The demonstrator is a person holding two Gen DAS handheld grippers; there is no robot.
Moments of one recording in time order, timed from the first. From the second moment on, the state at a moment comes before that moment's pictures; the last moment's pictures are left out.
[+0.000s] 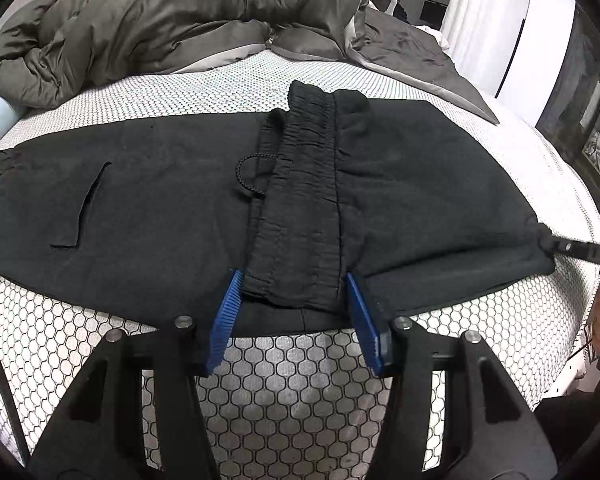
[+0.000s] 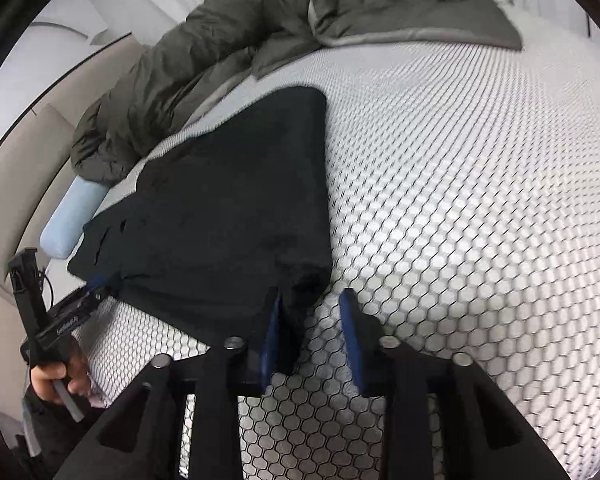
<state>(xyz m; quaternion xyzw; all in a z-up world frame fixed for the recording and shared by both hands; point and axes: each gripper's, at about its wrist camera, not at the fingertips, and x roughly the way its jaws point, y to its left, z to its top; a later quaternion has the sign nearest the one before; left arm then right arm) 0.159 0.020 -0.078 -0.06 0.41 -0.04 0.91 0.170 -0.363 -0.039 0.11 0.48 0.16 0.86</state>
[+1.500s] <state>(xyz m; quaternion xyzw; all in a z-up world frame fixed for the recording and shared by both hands) 0.234 -0.069 -0.075 0.10 0.42 -0.10 0.90 0.219 -0.282 -0.060 -0.09 0.48 0.07 0.87</state>
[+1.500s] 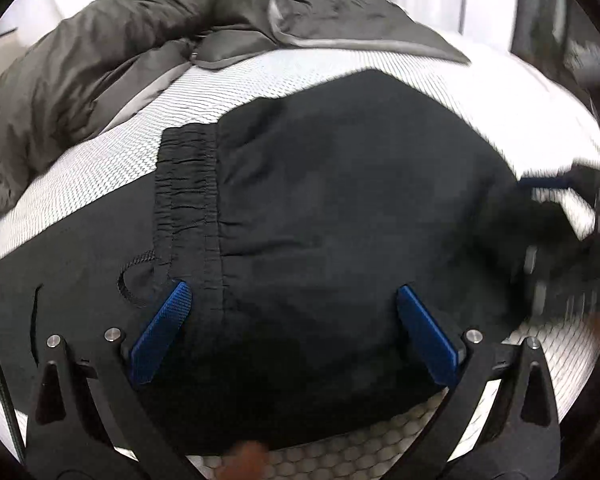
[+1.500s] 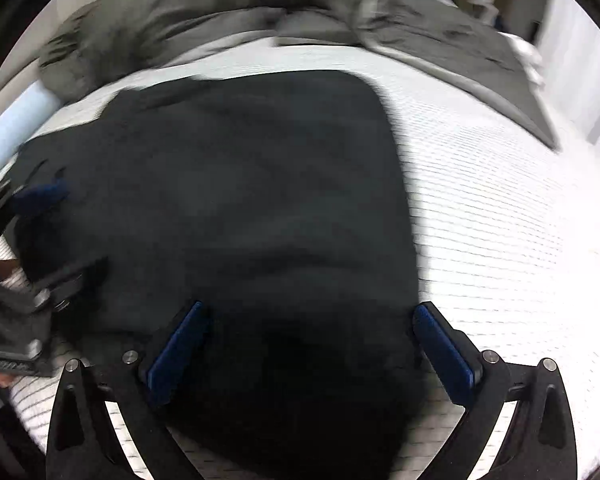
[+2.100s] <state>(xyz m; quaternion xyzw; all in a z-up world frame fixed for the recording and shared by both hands) 0.239 -0.035 -0.060 0.03 0.40 -0.07 0.91 0.222 -0.243 -0.056 -0.13 0.46 0.08 0.88</state>
